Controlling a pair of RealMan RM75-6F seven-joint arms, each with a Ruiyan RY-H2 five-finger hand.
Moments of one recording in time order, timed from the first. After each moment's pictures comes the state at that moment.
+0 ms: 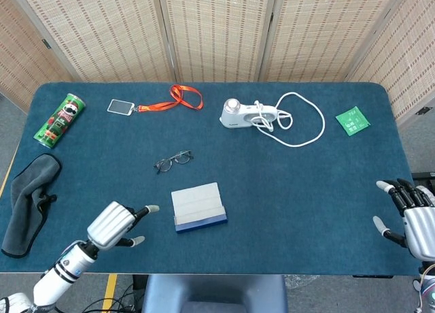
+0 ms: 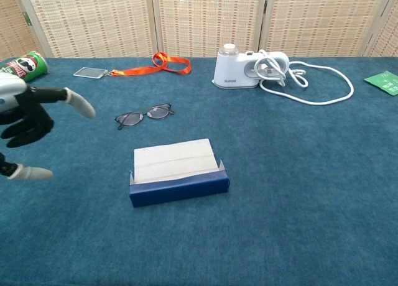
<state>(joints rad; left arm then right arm) -0.45 -1.28 -0.03 -1.62 1.82 1.18 0.06 0.04 -1.07 0.06 -1.59 -1.59 1.59 0.07</state>
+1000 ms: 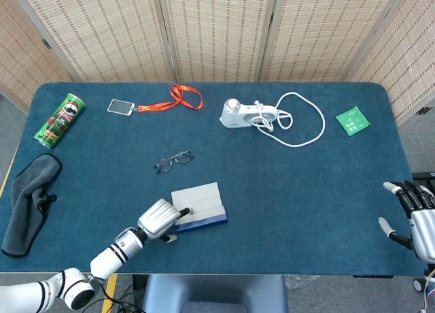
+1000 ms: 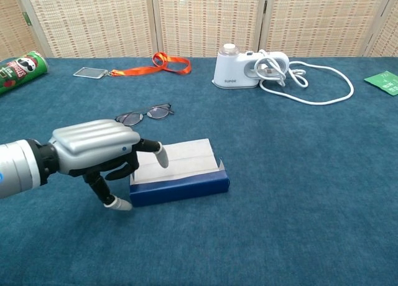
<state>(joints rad) -0.66 -1.52 -0.07 -1.52 1.52 0.87 0.29 0.03 -1.08 0.07 -1.55 -1.58 1.61 0.11</state>
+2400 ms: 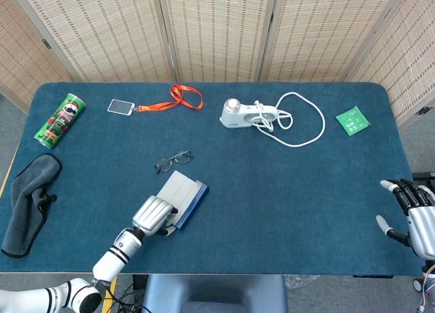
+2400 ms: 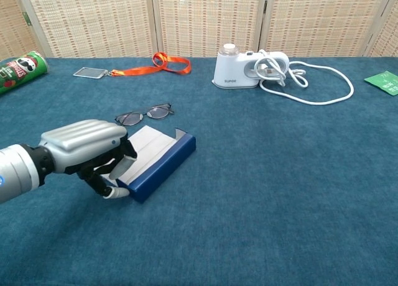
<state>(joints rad) -0.62 -1.61 -0.08 -1.52 1.33 0.99 0.39 0.04 -1.08 0.07 -1.53 -1.58 1.59 0.14</state>
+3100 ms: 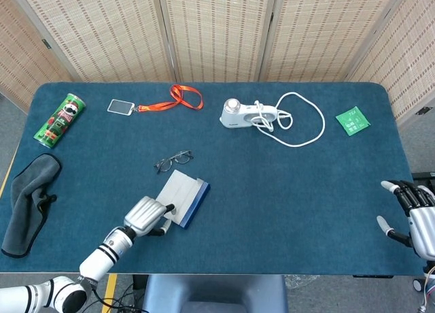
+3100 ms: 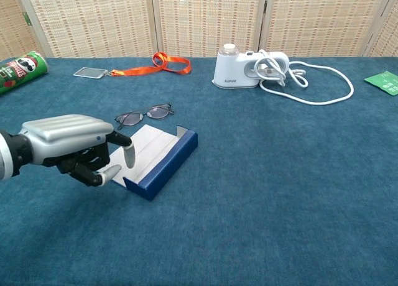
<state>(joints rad) -0.67 -1.43 -0.06 -1.68 1.25 0.87 0.44 0.04 -1.09 0.07 -1.49 -1.59 1.60 0.17</state>
